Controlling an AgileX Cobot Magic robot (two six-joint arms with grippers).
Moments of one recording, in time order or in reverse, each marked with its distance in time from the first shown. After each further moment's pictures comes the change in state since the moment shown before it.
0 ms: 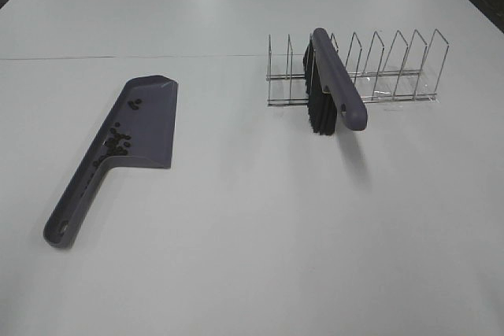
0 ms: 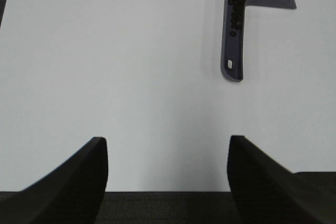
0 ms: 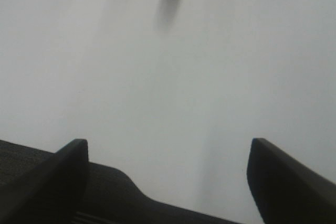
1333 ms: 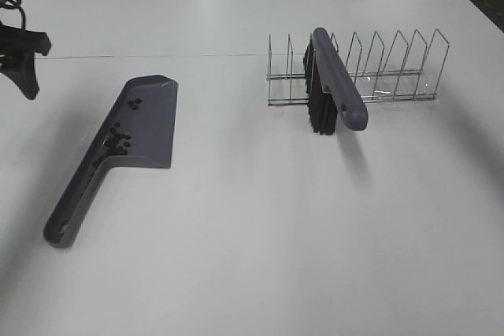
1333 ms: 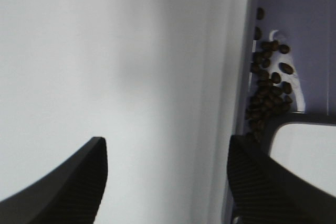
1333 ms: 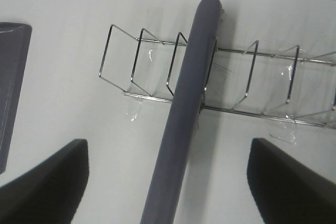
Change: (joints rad) left arm -0.032 1.579 -0.906 -0.046 -0.103 0.015; right arm 0.000 1.585 -1.597 0.047 0.220 0.045
